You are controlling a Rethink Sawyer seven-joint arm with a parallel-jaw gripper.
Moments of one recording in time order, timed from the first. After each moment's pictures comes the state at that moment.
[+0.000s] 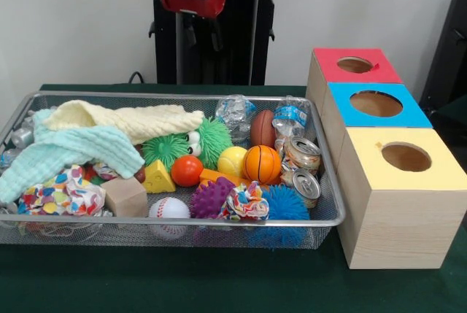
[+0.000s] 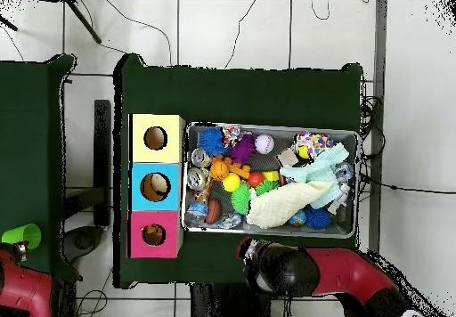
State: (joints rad) arm -0.91 -0.87 0.52 2.24 -0.45 0.56 2.24
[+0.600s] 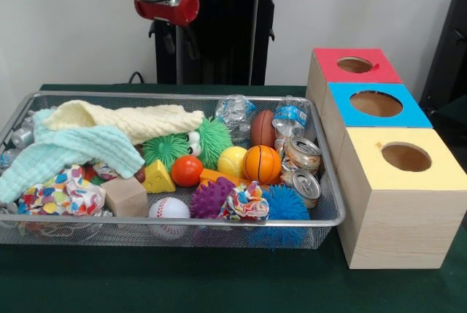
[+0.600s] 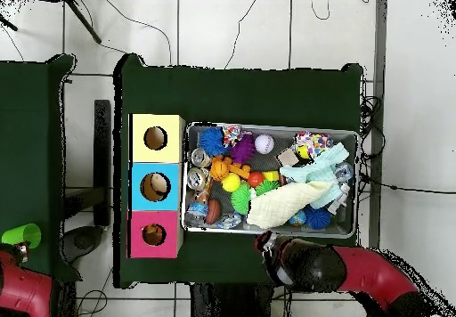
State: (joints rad) arm -1.02 -0.83 0.54 2.20 -0.45 0.56 2.24
